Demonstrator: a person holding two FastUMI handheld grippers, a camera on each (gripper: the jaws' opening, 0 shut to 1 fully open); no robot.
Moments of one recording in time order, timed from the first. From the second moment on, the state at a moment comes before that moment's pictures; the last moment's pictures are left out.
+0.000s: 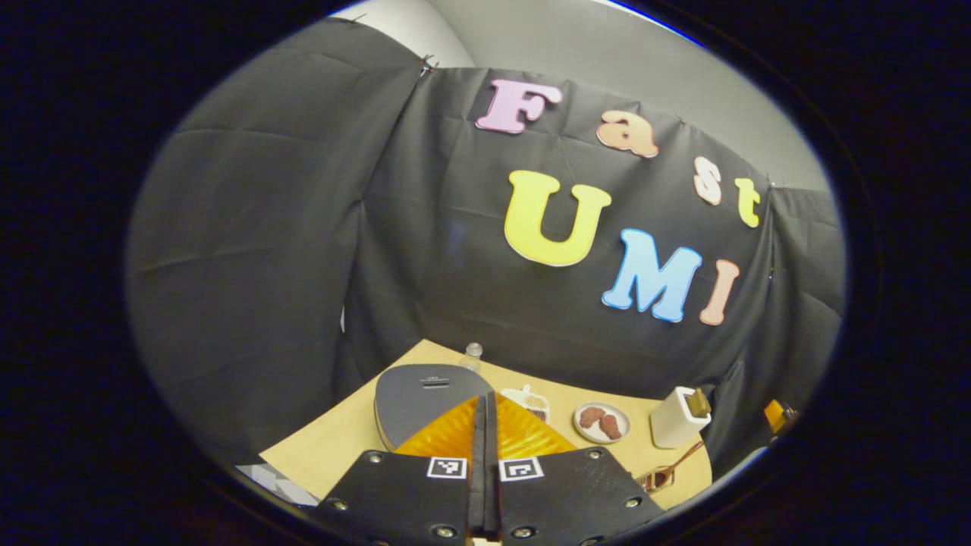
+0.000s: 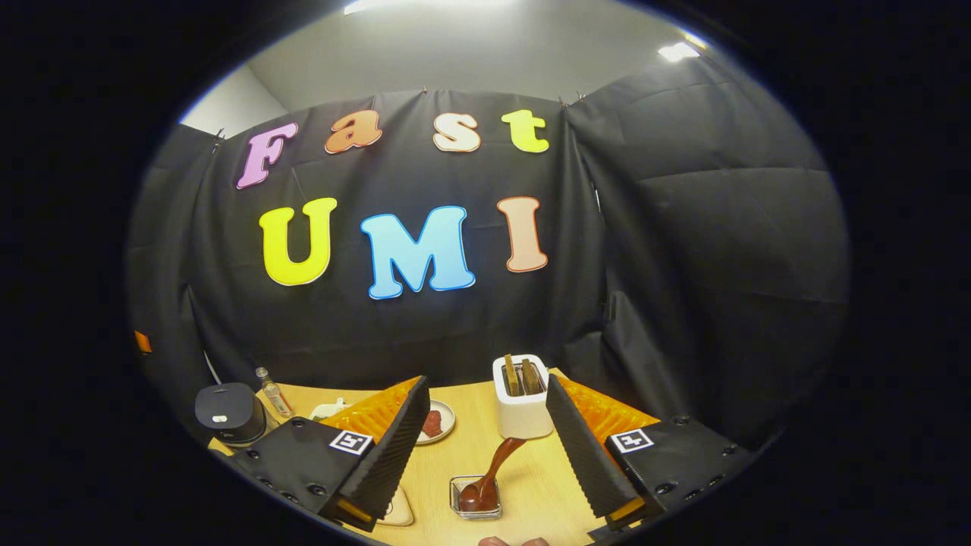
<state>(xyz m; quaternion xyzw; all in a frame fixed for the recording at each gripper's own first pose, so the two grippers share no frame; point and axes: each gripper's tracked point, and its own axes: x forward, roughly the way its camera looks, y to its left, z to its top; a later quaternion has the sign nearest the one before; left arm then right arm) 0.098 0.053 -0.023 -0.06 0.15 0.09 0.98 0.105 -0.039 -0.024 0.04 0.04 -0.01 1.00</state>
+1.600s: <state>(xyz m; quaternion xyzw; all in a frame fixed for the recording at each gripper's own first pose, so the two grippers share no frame) 0.194 0.062 -0.239 -0.05 0.42 -0.10 0.90 0.074 0.013 -0.041 -0.01 0.09 -0.14 0.99</state>
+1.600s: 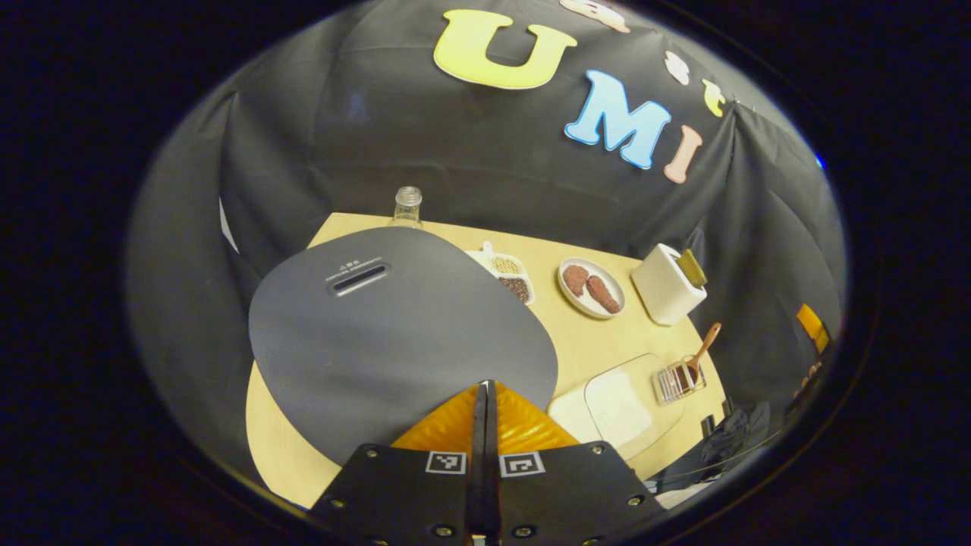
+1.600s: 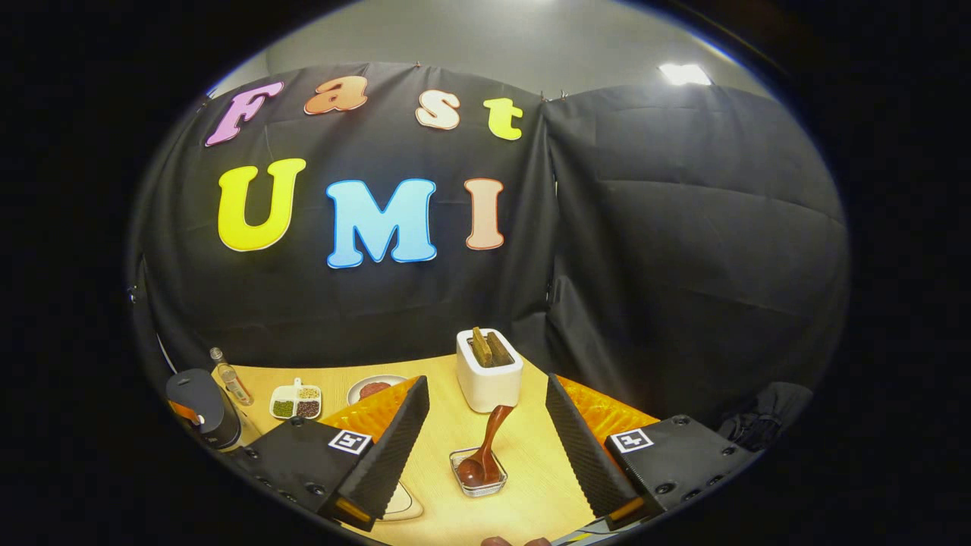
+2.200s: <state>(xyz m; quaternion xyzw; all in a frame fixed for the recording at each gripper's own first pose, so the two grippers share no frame) 0.212 0.072 -0.139 -0.04 0.25 -0.04 0.97 0.066 -0.009 -0.039 -0.01 0.10 -0.14 0.98</state>
